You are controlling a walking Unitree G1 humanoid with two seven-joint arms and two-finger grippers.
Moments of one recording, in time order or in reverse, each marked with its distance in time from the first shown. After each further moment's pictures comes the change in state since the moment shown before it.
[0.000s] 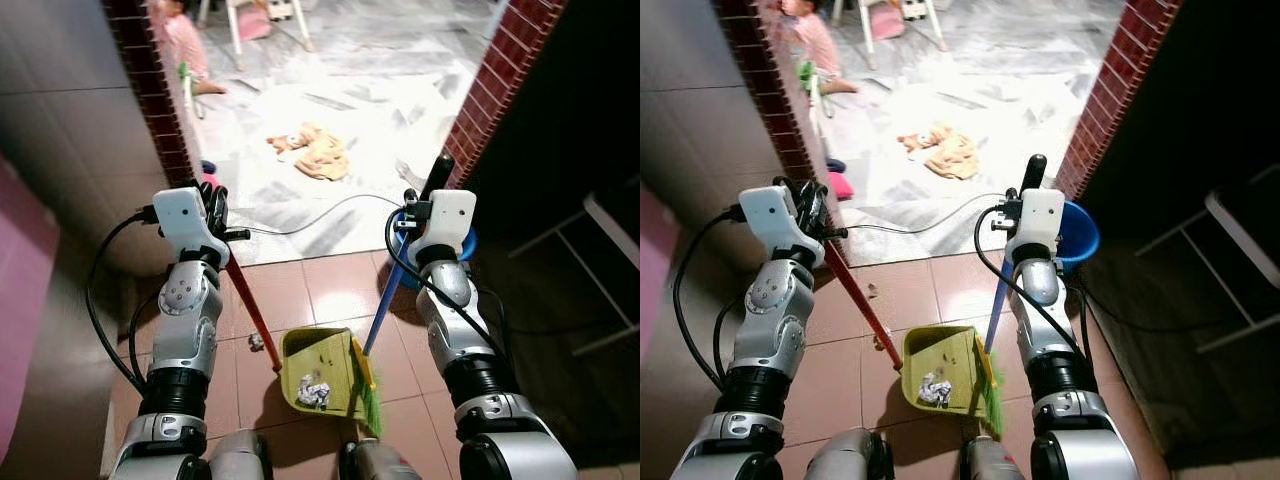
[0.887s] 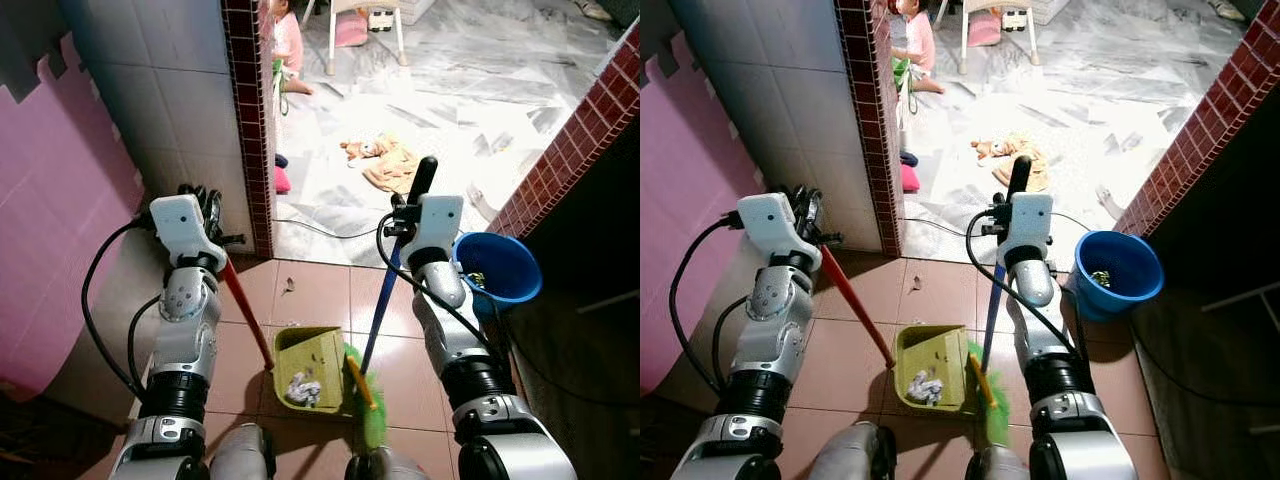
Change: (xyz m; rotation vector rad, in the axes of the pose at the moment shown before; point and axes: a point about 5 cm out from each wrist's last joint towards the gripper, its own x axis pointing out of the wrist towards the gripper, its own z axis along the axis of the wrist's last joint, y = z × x) left arm -0.004 0.008 -0.007 0.035 -0.017 0.037; right arm -0.001 0.008 -0.002 -0.005 0.017 0.080
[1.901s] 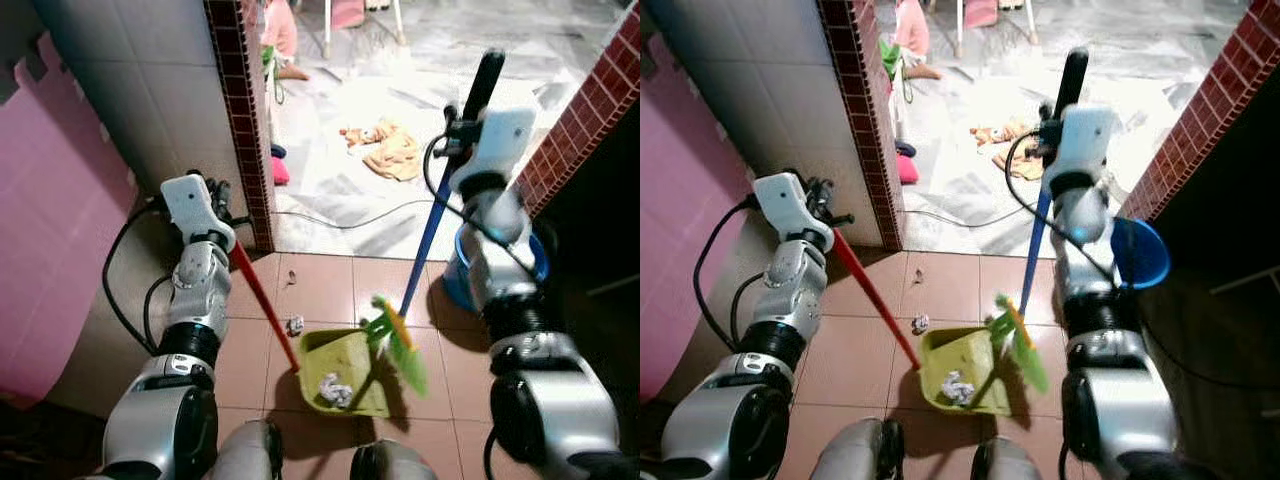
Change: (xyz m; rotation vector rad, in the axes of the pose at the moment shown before) left arm 0.036 -0.002 -0.008 -0.079 0.079 0.057; right arm 0.035 -0.044 0.068 -0.075 -0.196 -0.074
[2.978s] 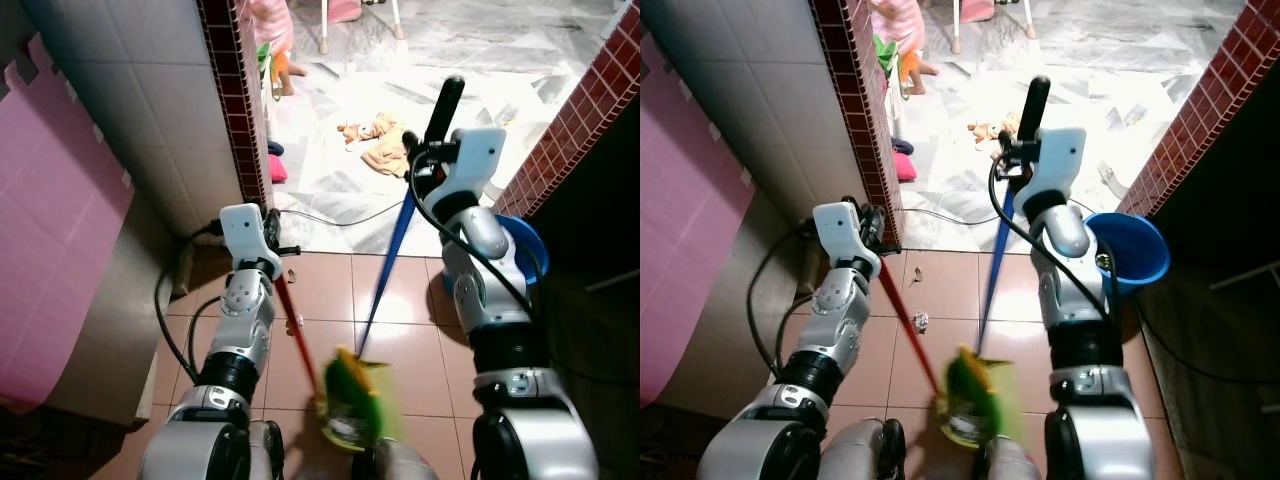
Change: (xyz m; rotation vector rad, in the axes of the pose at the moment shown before) left arm -0.030 -0.055 -0.041 -0.063 0.114 -0.131; right arm -0.010 0.024 0.014 0.130 0.043 0.179
